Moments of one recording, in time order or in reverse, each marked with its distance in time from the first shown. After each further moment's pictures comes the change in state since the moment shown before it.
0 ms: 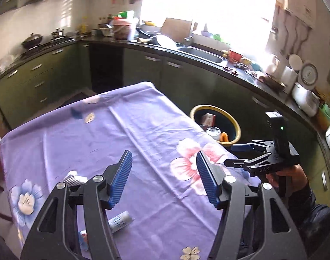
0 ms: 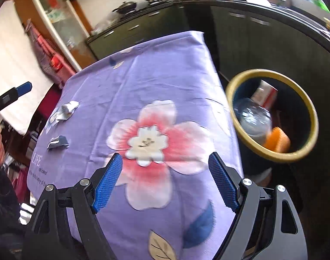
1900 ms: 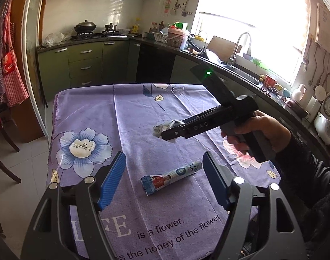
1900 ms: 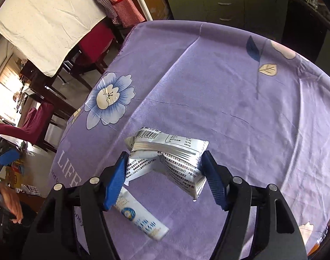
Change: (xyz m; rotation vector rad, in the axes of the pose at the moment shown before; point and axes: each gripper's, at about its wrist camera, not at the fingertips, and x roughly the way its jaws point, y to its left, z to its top) left arm -0.093 0.096 -0.096 -0.192 -0.078 0.154; right arm 0.173 0.245 0.122 -0.349 0.330 0.191
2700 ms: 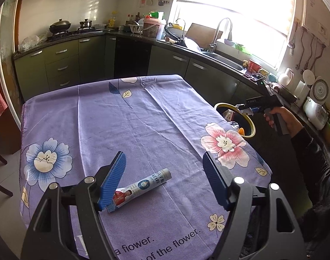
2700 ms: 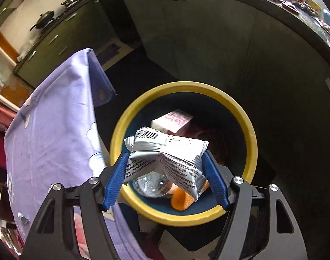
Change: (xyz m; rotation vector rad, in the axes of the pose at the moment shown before) left arm 0.049 -0.053 0.015 0.085 0.057 -0.094; right arm -0.194 -0.368 -0.216 0.813 -0.172 -0.450
